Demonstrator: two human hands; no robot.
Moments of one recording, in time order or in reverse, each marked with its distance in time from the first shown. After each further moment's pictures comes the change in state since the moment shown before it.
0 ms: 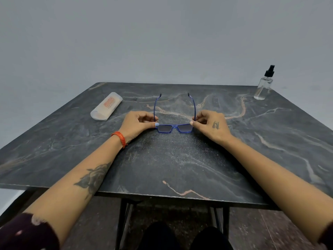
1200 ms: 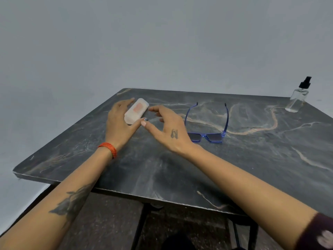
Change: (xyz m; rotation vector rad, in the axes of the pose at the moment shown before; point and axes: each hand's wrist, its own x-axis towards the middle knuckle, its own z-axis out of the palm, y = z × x) left_hand -0.033 -0.023 -0.097 0.416 0.503 0.217; right_hand -0.011 -0.157 0.103 0.246 -0.053 -0.388
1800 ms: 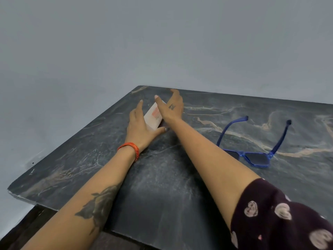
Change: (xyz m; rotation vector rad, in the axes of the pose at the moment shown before) left_hand 0.038 -0.056 0.042 0.038 -0.129 -0.288; right_hand 0.146 0.075 0.110 0.174 0.162 0.474
